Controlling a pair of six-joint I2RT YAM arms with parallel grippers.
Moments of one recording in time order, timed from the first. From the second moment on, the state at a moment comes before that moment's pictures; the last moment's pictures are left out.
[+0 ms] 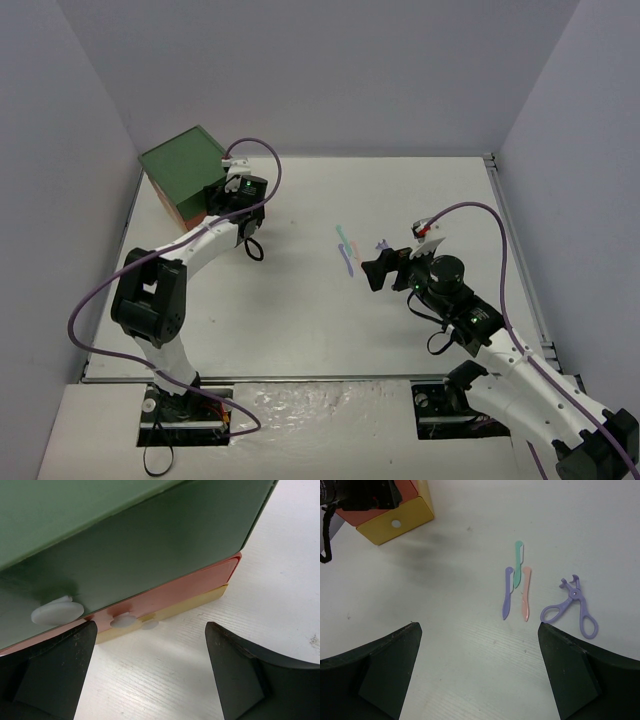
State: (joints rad) left arm -0.38 1.76 1.25 -0.19 -0.71 -0.28; right arm 0.57 0.75 0.51 -0.03 0.04 0.33
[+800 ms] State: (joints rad) left arm -0.49 1.73 1.39 -0.57 -0.58 0.13; right arm 0.57 0.76 0.51 -0.03 0.03 0.33
